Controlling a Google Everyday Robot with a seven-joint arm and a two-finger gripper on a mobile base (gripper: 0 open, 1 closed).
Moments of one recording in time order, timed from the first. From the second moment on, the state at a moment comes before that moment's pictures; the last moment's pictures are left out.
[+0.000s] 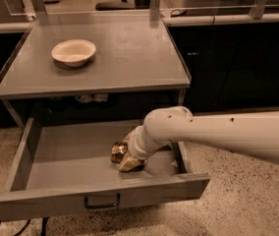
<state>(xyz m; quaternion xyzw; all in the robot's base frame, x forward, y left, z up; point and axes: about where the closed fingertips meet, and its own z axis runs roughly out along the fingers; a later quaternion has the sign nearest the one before) 0.544 0.043 0.603 -0.67 0.69 0.10 0.26</state>
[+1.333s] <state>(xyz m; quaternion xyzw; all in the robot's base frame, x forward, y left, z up) 0.505 0.065 0.700 -0.72 0.64 -0.04 0.28</state>
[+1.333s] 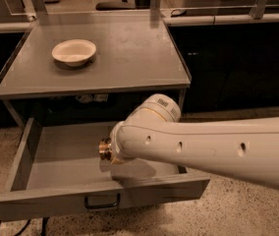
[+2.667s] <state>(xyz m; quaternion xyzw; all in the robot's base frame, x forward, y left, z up) 0.550 0.053 0.830 -0.71 0.62 -0.16 0.30</state>
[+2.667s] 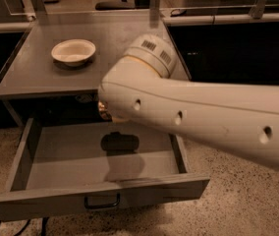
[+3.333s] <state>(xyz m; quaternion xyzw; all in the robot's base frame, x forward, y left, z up) 0.610 0.079 0.935 -0.71 0.58 -0.25 0.32</state>
